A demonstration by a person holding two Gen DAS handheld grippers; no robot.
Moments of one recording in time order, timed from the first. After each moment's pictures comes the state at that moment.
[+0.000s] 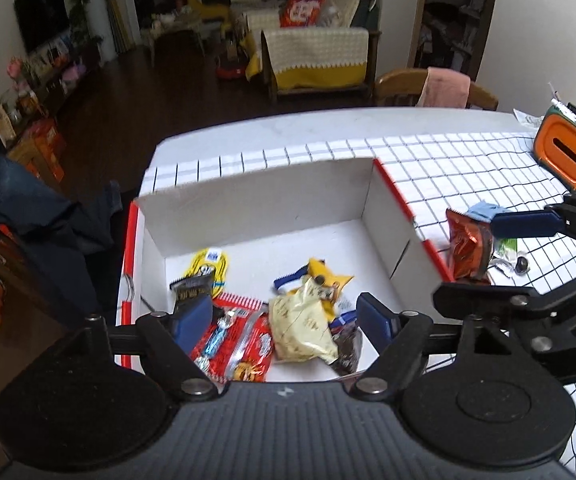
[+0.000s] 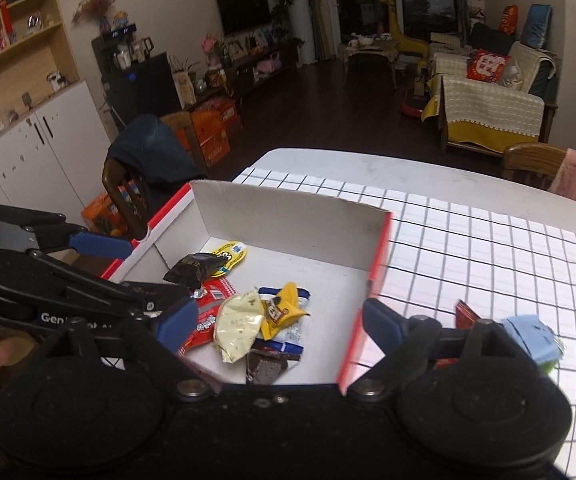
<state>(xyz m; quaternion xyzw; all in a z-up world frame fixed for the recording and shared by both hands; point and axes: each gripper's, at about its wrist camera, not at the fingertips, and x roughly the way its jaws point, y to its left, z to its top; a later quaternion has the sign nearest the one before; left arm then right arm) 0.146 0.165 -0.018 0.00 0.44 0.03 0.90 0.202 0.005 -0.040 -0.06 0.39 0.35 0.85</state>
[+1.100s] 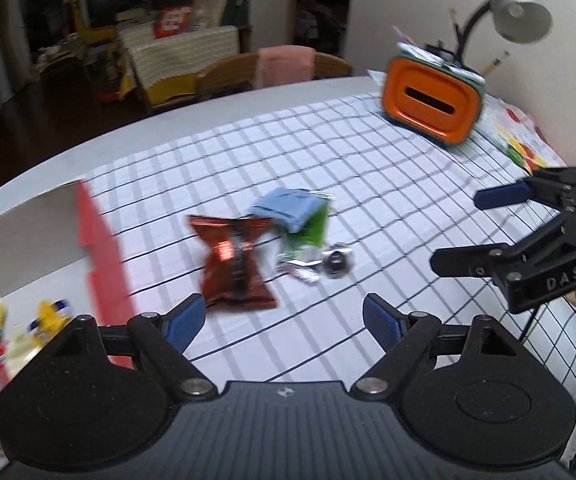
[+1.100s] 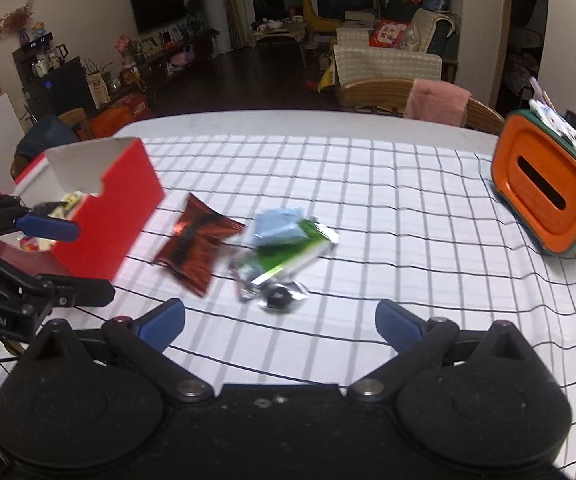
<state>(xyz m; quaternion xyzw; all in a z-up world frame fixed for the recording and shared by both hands) 0.183 -0.063 -0.061 0.04 0.44 -0.13 0.89 0.230 -0.246 -0.091 -0.06 0.42 0.25 0.87</state>
